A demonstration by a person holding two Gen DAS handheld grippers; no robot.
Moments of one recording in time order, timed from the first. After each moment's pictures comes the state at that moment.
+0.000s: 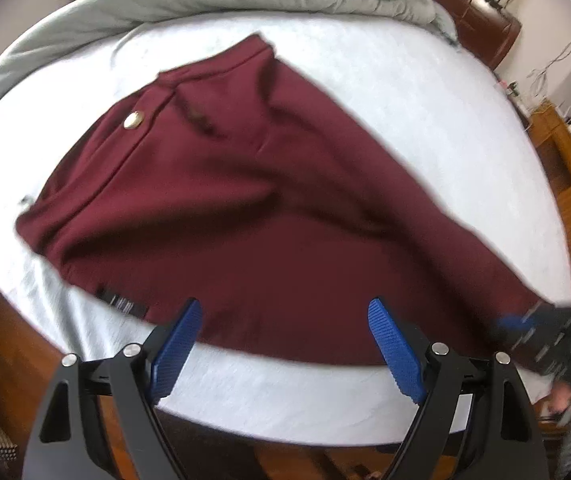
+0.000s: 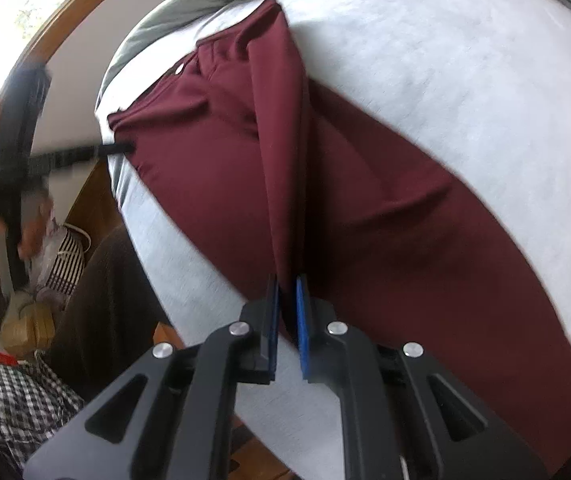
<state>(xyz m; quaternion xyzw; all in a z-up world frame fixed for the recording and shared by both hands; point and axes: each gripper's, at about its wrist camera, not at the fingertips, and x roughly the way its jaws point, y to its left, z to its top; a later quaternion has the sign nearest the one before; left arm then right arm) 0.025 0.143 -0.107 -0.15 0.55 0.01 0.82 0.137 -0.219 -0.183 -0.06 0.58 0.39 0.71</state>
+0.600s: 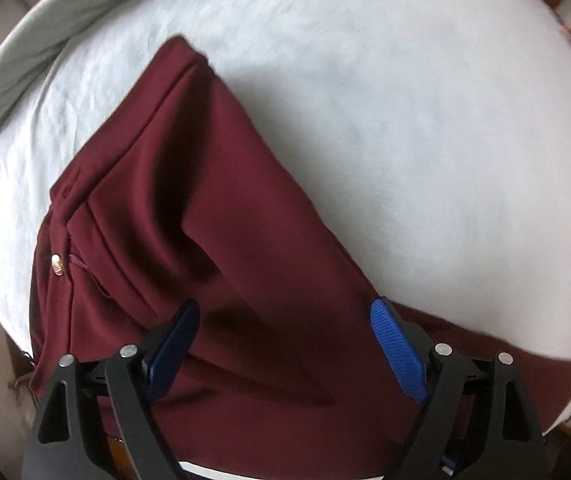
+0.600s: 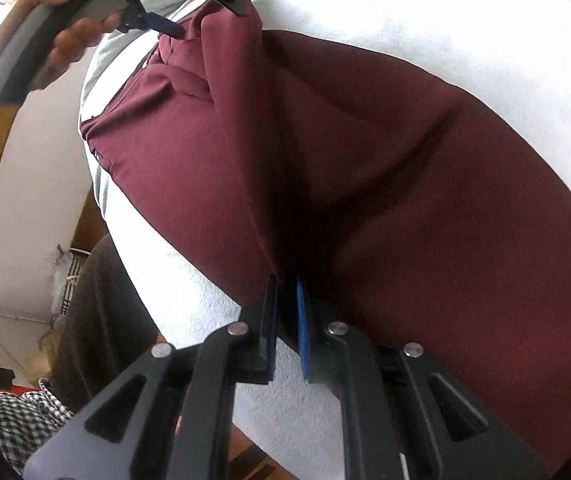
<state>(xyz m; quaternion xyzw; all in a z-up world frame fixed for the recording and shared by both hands) 0.243 0.106 -0.149 -0.07 0.70 0.08 0.70 0.143 -0.215 -0.229 0.00 0.62 0.36 0.70</state>
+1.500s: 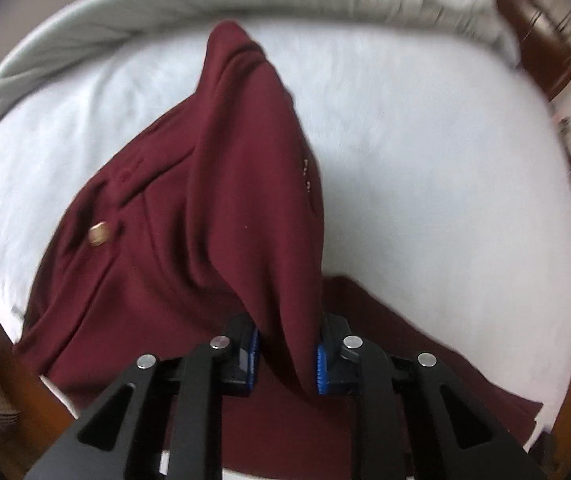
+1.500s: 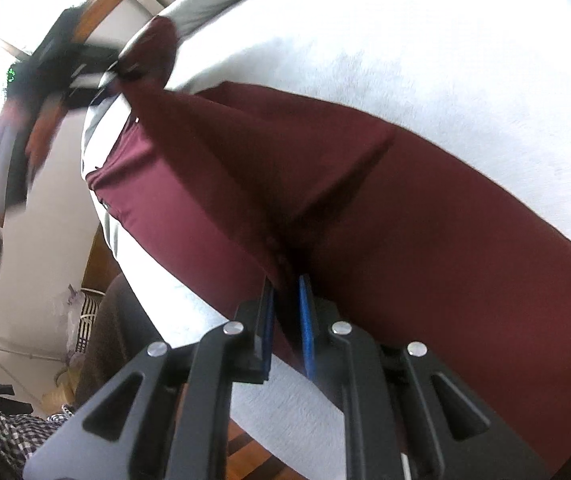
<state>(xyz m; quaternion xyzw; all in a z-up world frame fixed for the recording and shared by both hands) 0.152 0.166 -0.088 -0.19 0.56 0.10 0.80 0.158 -0.263 -0.198 0.06 0.59 0.33 0.73</state>
